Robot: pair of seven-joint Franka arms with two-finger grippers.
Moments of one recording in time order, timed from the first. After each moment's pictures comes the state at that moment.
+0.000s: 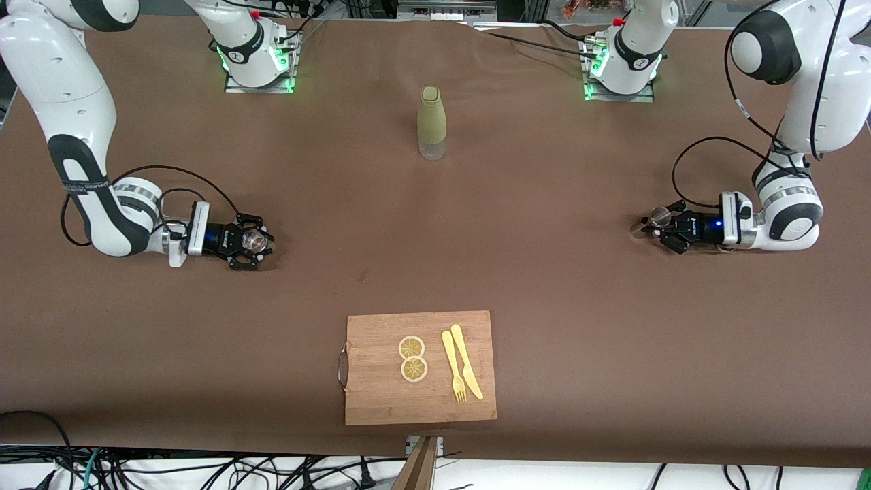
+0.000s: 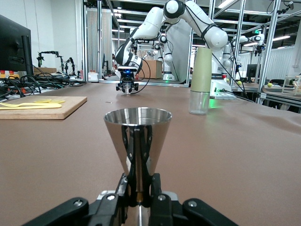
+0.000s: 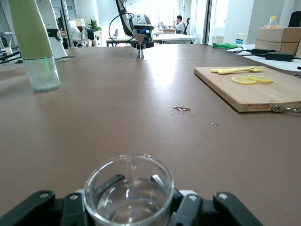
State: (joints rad) left arm 0.25 0.93 0.29 -1.77 -1.14 1.30 2.79; right arm -0.23 0.79 0.02 -1.92 1.22 1.79 -2.68
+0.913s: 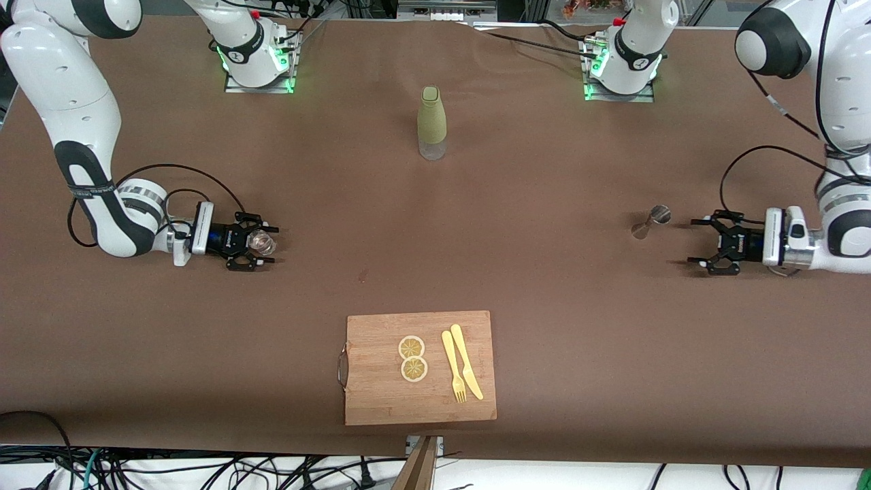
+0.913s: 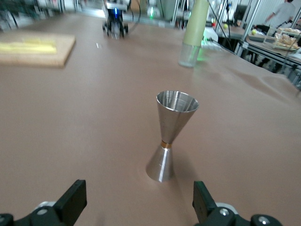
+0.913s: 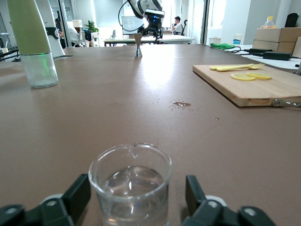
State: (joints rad) left arm 0.24 0.88 0.34 -1.47 -0.86 1.35 2.45; right arm -0.23 0.81 0.01 -1.92 1.24 1.79 -2.71
